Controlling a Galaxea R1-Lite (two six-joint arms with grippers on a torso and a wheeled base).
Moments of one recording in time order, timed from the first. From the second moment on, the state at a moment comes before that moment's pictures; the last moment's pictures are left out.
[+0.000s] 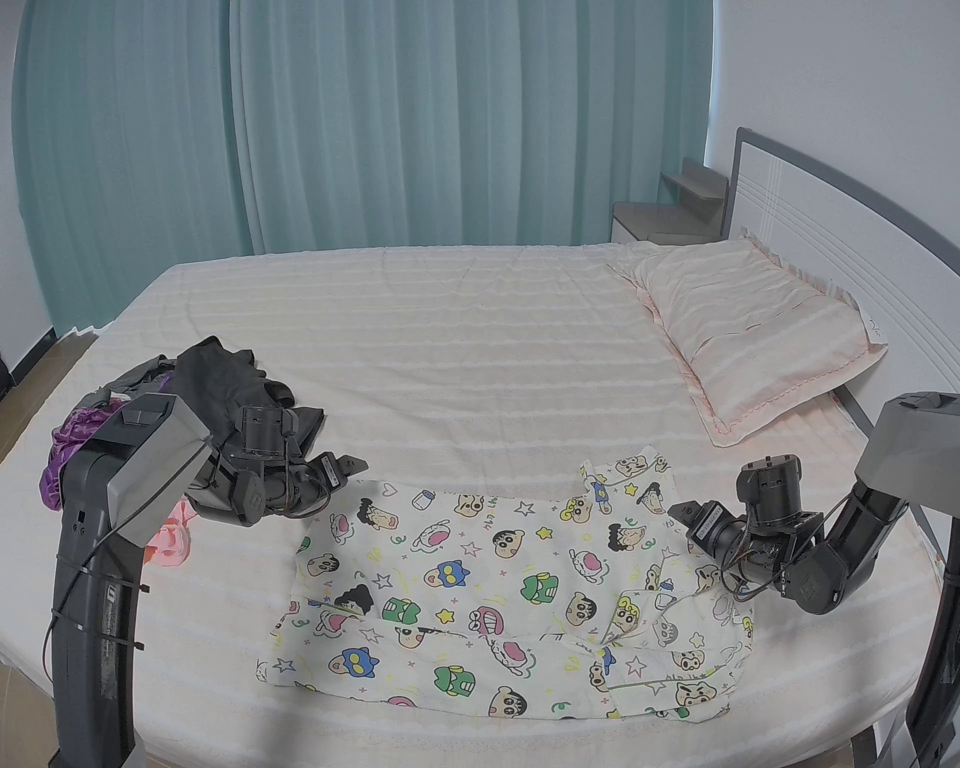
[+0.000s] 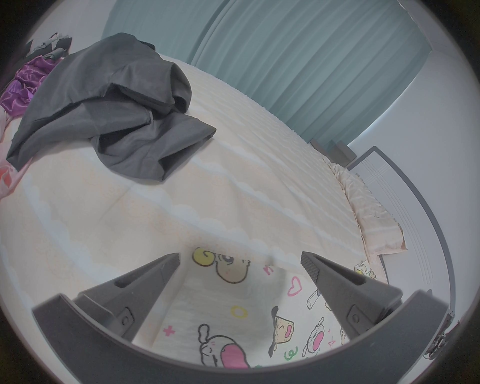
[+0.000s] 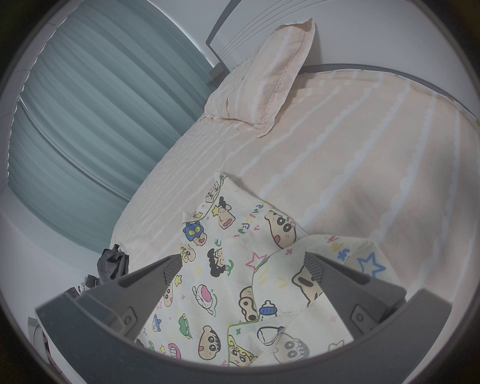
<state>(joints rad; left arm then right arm) -0.08 2.59 -1.47 -0.49 -0.23 -0.55 0.30 2.17 -0.61 -0.92 -0.18 0.90</state>
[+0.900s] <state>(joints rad) -0.09 2.60 -1.49 -0.48 -0.14 -0.56 0.20 2.25 -0.88 -0.77 -0.04 0.72</state>
